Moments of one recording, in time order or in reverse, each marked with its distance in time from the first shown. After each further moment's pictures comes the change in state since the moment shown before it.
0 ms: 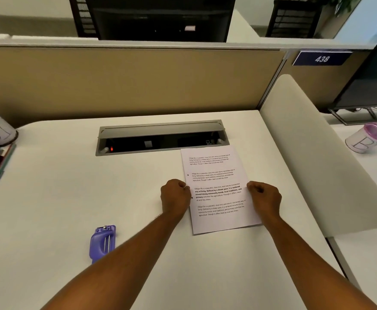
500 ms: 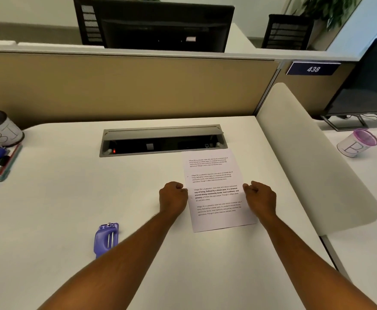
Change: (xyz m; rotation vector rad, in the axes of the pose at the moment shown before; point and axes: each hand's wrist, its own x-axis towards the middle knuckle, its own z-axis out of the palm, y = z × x) left_hand -0.006 -0.008 -0.016 -0.034 -0.085 0.007; right_hand -0.011 -0.013 -0.005 -0.189 -0.037 -0.064
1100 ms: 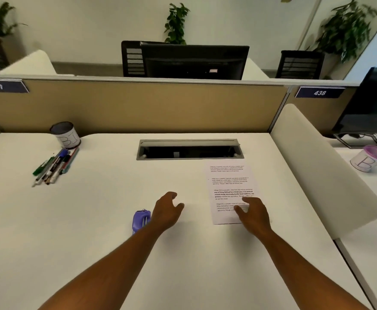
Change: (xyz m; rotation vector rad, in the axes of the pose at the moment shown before) left_hand -0.072 -0.060 -0.103 0.149 -0.026 0.201; right_hand -0.104 -0.022 0.013 -0.035 -0.195 -0.171
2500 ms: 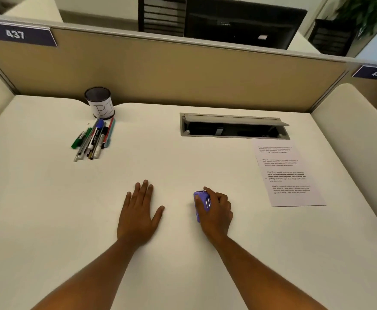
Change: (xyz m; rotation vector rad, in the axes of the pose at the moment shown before) left_hand -0.013 -0.258 -0.160 0.608 0.154 0.274; right_hand -0.132 -0.189 0.251 -0.040 0.112 -0.024
